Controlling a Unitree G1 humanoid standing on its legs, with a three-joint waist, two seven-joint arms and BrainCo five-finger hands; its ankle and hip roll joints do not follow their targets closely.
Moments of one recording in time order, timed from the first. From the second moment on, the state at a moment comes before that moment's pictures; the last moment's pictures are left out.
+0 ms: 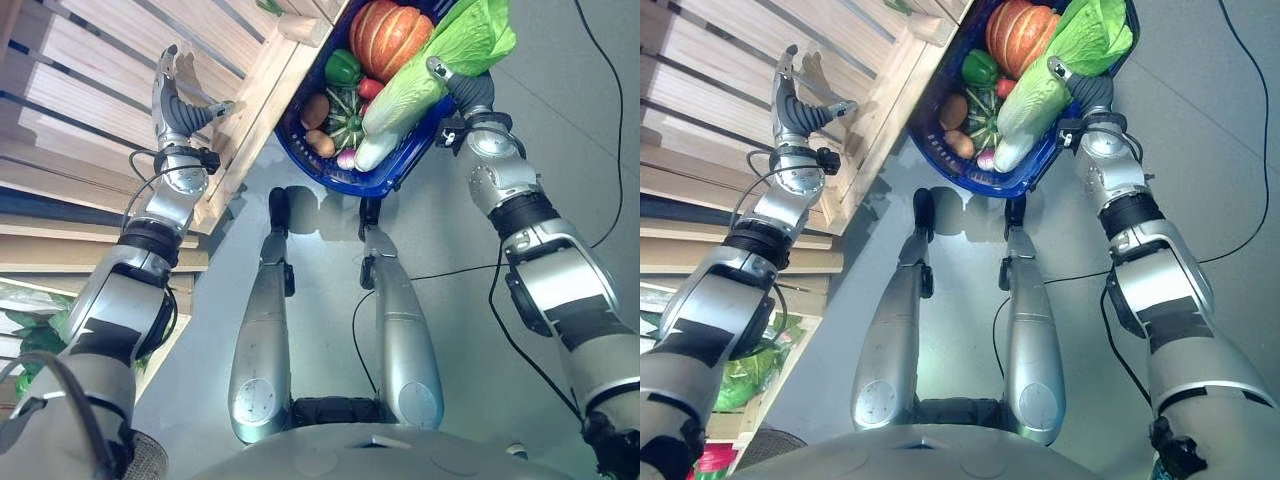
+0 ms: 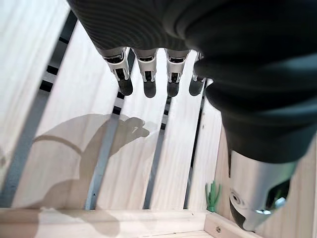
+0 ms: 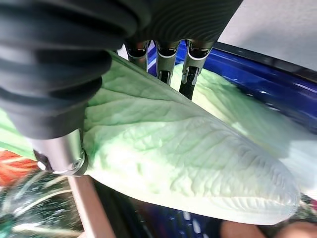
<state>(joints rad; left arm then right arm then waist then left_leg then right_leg) -0.93 0.55 -0.43 0.92 -0.12 -0.24 0.55 -1.12 -0.48 0.41 1.02 0.65 -0.05 -0.20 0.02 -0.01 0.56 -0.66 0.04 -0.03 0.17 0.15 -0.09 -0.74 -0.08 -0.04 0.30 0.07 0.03</state>
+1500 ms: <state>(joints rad) -0.85 0.52 -0.50 0.92 -0.12 -0.27 0.54 -1.20 -0.47 0.41 1.33 0.49 0.12 -0.19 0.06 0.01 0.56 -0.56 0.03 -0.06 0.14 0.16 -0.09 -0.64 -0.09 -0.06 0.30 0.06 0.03</state>
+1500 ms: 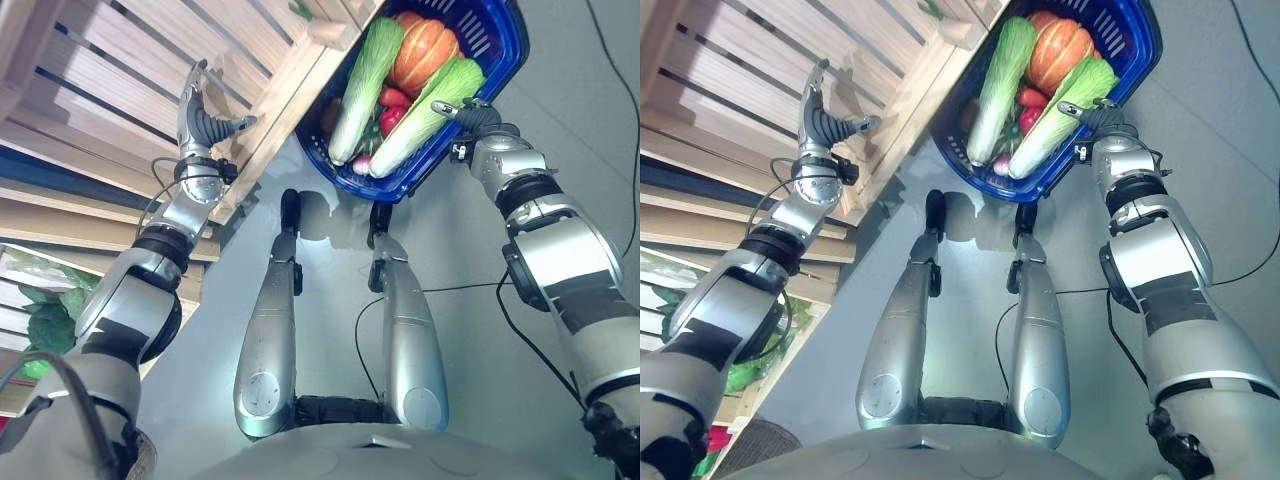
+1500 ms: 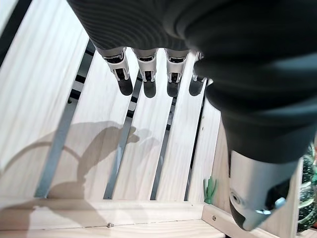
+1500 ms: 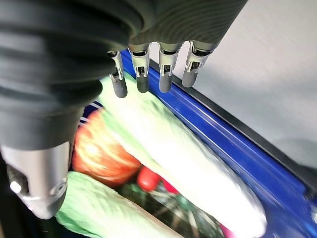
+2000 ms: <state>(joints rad) -0.44 0.54 -0.45 0.92 -0.08 -0.29 0.33 -0.70 -0.52 0.26 1.17 0.42 -0.08 -0.21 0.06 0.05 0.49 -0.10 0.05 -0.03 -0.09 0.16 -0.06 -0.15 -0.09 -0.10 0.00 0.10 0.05</state>
